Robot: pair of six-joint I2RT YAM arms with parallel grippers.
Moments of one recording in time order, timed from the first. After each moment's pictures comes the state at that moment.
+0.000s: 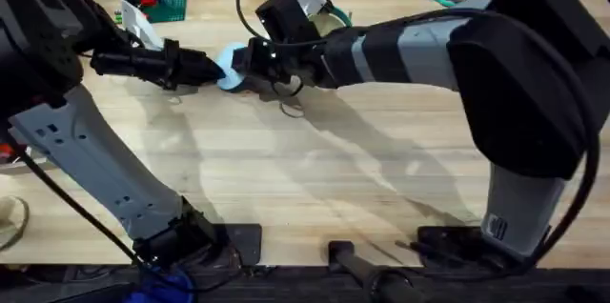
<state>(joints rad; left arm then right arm) 0.51 2.24 1.45 -1.14 0.99 0.53 0.79 2.15 1.38 0.11 -0.23 0.95</state>
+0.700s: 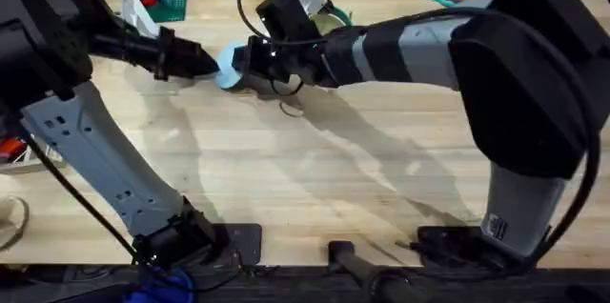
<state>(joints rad) 0.50 2.31 1.66 -1.37 0.92 0.52 0.78 2.15 1.38 0.13 -0.24 0.94</state>
